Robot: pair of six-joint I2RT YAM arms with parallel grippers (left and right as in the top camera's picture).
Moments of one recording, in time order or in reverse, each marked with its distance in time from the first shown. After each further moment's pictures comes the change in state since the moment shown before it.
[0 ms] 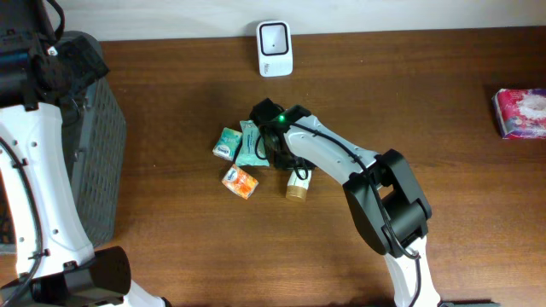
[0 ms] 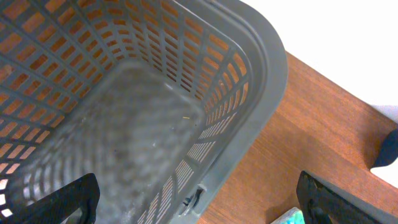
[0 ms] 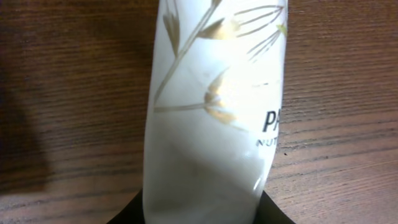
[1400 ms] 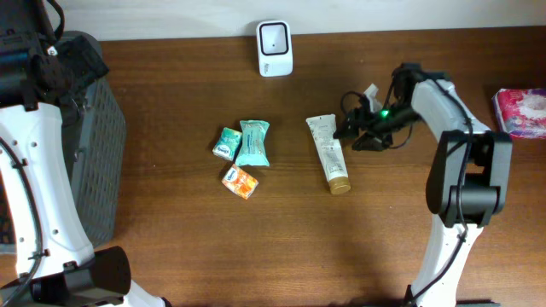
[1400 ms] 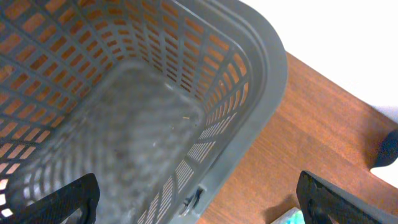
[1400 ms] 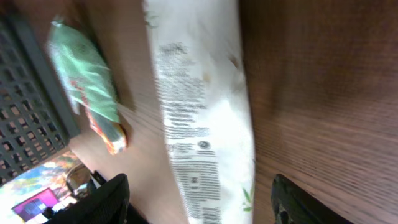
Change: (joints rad) left arm 0.000 0.000 0.000 -0.001 0.000 0.000; right arm -0.660 0.012 0.047 -0.133 -1.016 -0.686
